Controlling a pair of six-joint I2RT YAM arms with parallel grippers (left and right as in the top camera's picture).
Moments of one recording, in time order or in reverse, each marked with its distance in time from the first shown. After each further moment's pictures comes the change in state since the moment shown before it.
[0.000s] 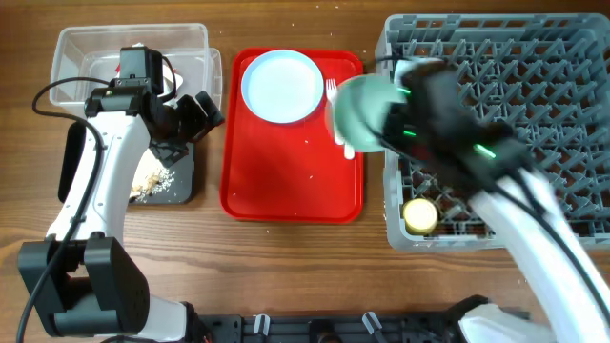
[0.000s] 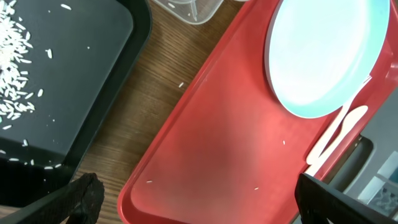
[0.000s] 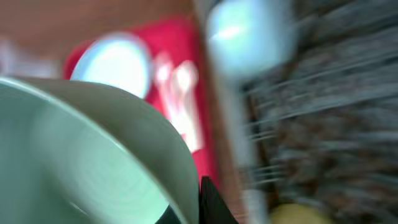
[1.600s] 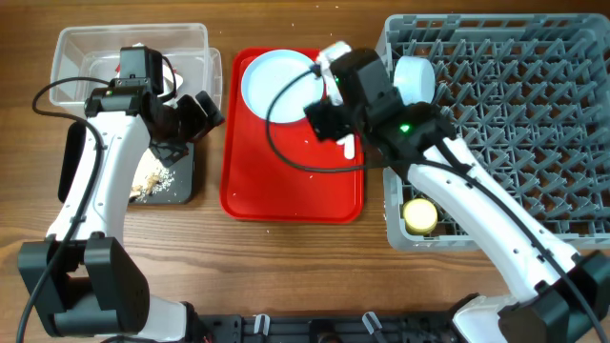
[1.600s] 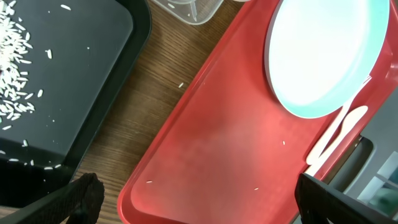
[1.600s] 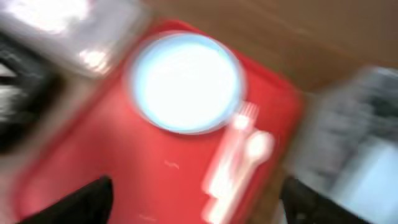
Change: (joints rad) left arm 0.000 0.000 0.000 0.000 0.000 0.000; right arm 0.166 0.307 0.050 0.380 -0.155 -0.623
